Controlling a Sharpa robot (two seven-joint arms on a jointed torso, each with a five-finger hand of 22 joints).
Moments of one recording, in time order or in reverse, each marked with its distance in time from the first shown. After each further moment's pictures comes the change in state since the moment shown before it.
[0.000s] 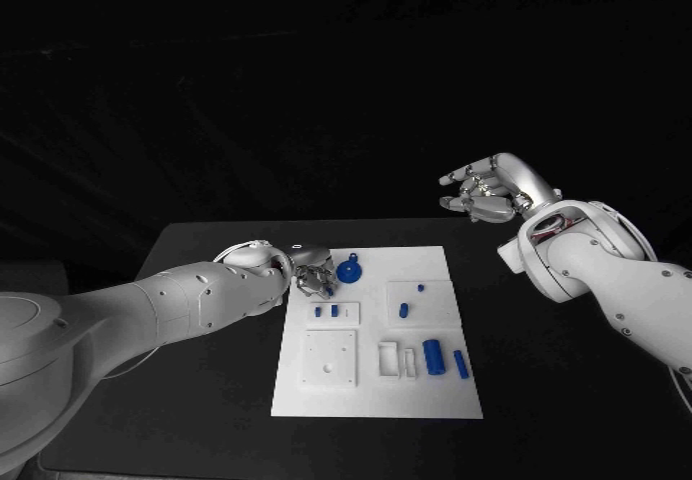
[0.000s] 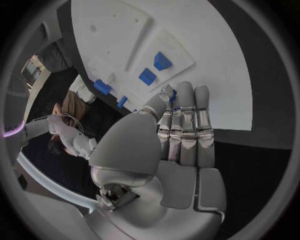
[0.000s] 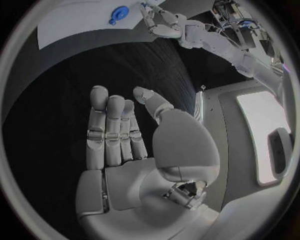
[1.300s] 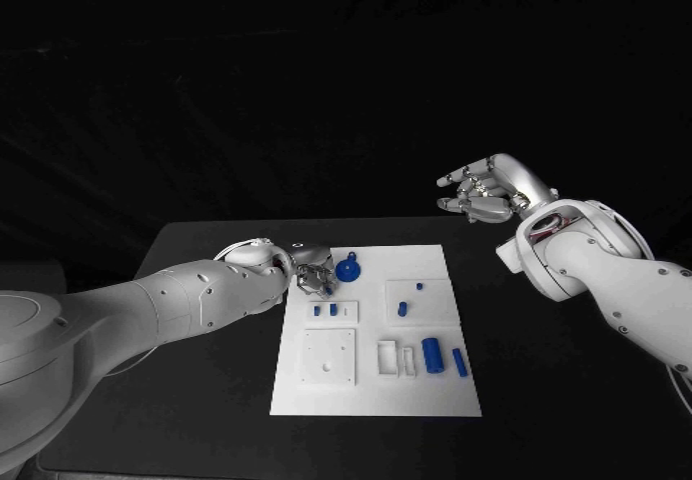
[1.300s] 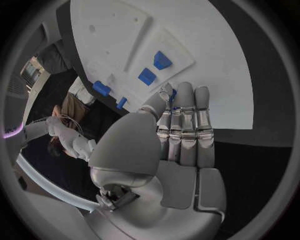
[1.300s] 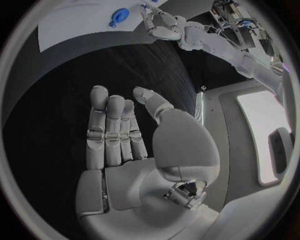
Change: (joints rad) left arm 0.003 0.008 0.001 -0.001 -0.022 0.008 -0.016; left_hand 0.008 -0.010 -0.003 -0.003 0.002 0.039 -0.009 0.003 0.000 0.041 -0.013 0.000 0.001 -0.013 -0.008 0.009 0.009 -0.007 0.004 -0.004 -0.008 0.033; right arm -0.002 0.002 0.000 -0.005 0.000 0.016 -0.005; right_hand 0.000 0.000 0.000 0.000 0.000 0.000 0.000 0.000 0.000 -0.006 0.001 0.000 -0.002 0.000 0.000 0.000 -0.003 0.000 0.000 0.000 -0.008 0.000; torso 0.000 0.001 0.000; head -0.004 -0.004
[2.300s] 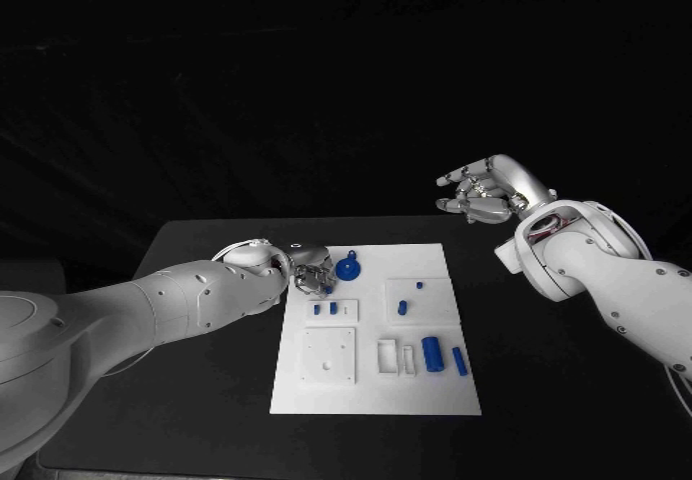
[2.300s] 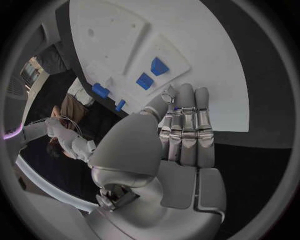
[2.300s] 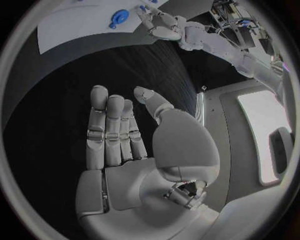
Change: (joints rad) left arm -0.003 -0.010 -0.001 0.007 -0.009 0.003 -0.020; left_hand -0.007 -0.012 0.004 -0.010 -0.016 -0.200 0.002 0.004 -0.002 -0.041 0.019 0.004 0.001 -0.073 0.023 0.019 -0.034 0.009 -0.038 0.016 -0.051 0.016; right arm -0.005 0.003 0.000 -0.003 0.002 0.001 -0.002; right_hand 0.000 0.000 -0.018 0.007 0.000 -0.050 0.015 0.000 0.000 -0.008 0.003 -0.019 -0.028 -0.007 0.007 0.000 -0.010 -0.001 0.000 0.007 -0.015 0.000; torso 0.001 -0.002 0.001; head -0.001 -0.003
